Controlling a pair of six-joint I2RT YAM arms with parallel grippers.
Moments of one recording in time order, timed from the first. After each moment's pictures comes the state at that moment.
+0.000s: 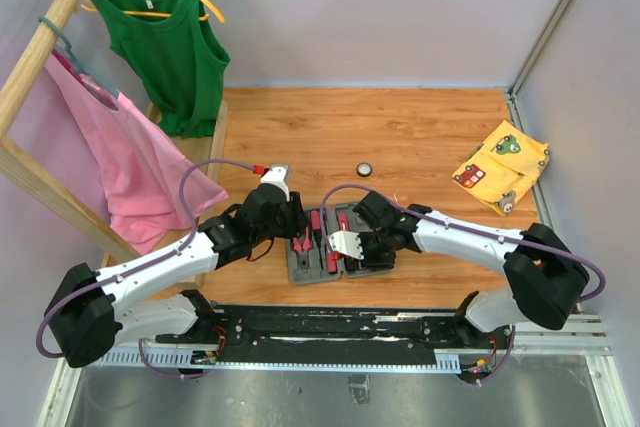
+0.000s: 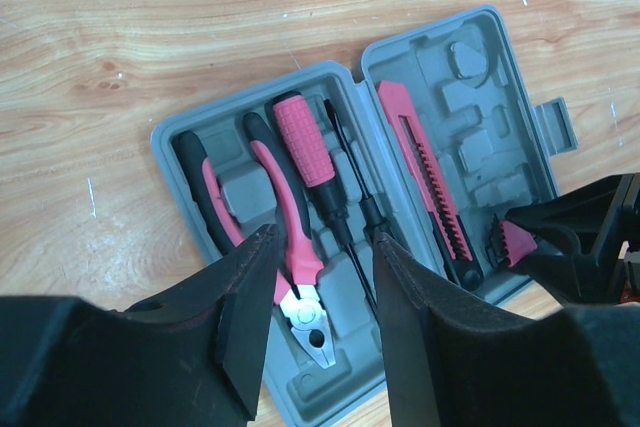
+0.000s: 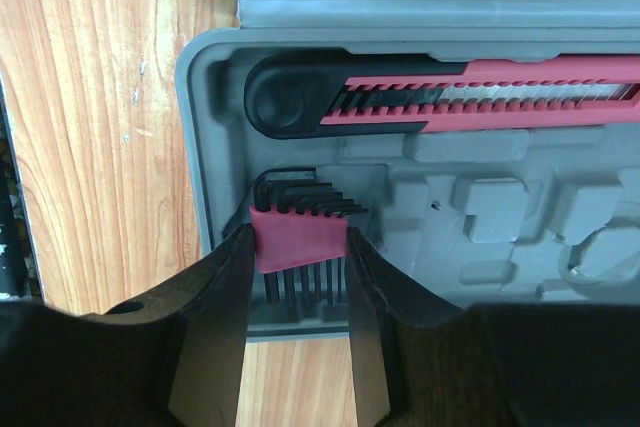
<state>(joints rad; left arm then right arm) -0.81 1.09 0.64 -0.18 -0.23 -0.61 0.86 1.41 0.78 -0.59 -0.25 -0.86</state>
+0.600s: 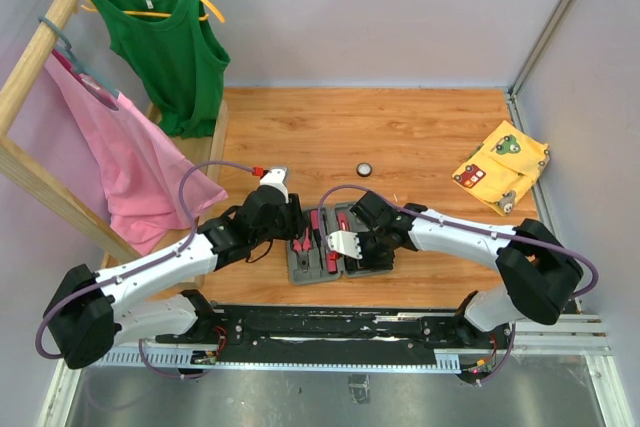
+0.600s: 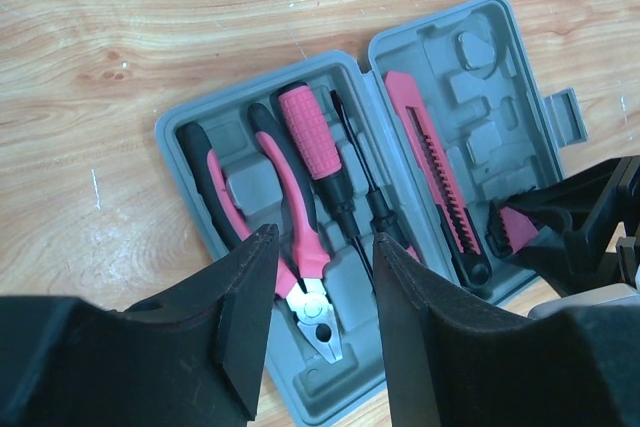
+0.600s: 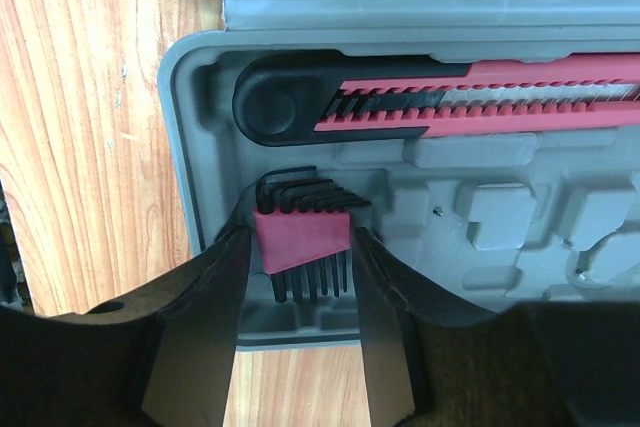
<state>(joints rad) -0.81 1.08 0.62 -0.18 -0.23 -0.61 0.86 1.46 0.79 -0.59 -0.23 -0.86</state>
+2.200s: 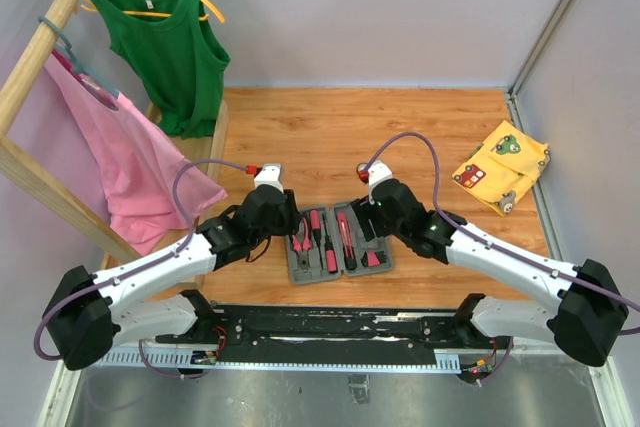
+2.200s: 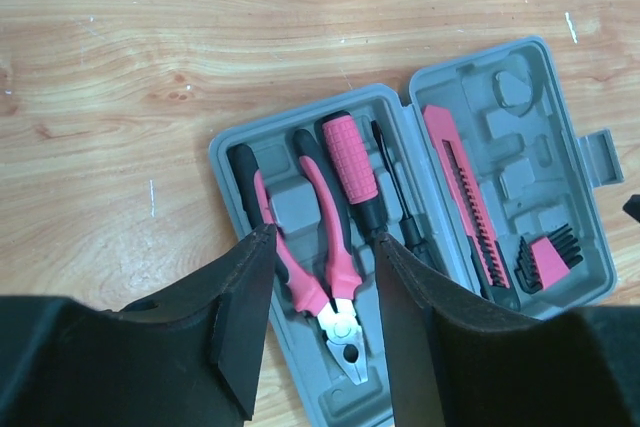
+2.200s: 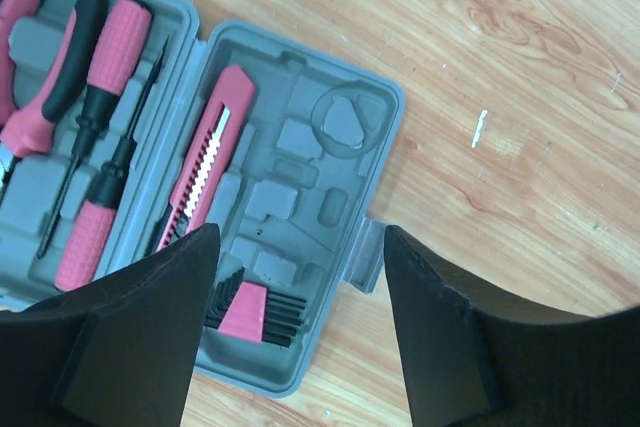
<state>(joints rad) -0.81 1.07 0.63 -0.20 -0.34 -0.61 0.86 1.14 0.73 -0.31 0.29 0.14</state>
